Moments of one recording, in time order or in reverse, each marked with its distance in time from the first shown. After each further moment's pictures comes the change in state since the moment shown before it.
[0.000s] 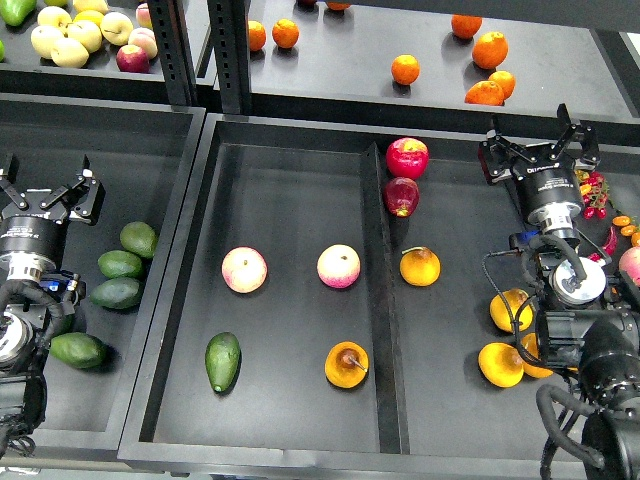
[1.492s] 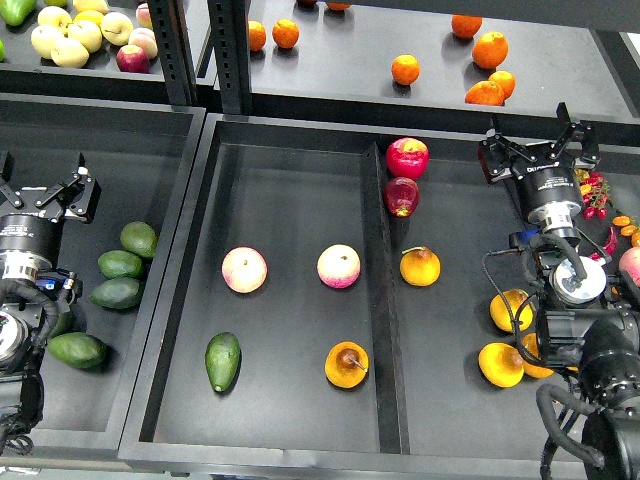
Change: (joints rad) left arm -0.013 0.000 -0.003 -0.009 -0.001 0.000 0.021; right arm -0.001 0.000 0.000 0.000 0.000 0.000 -0.005
